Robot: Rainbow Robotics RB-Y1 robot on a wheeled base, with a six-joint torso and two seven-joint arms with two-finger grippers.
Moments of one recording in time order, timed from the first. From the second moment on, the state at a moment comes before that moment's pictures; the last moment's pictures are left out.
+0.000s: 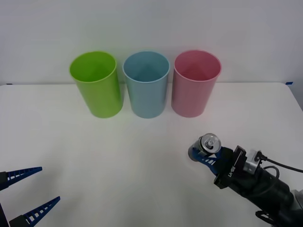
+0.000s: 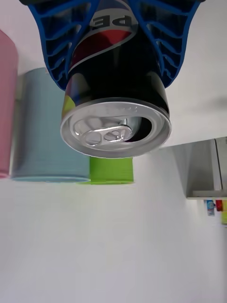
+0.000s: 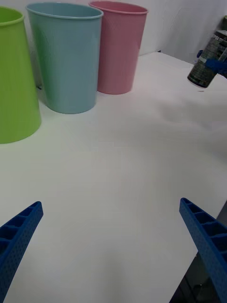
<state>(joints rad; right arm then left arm) 0.11 -0.26 -0.08 -1.45 0.94 -1.20 0.50 0.61 0.57 0.39 -1.93 -1.12 -1.12 0.06</state>
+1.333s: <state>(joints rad) -0.28 -0.25 0.15 -1.61 0.94 -0.74 0.16 0.61 0.57 0.39 -1.93 -1.12 -1.12 0.06</state>
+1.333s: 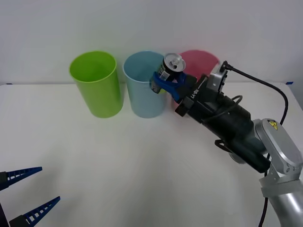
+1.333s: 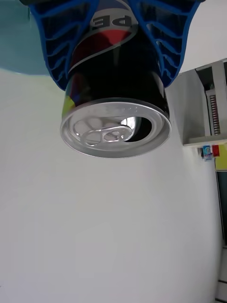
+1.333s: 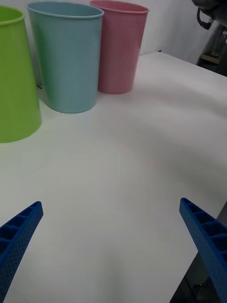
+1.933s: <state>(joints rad) -0.51 -0.25 0.26 -1.55 1.14 -0.41 -0.06 0.61 0.57 0.39 -1.93 -1.12 -1.12 0.06</state>
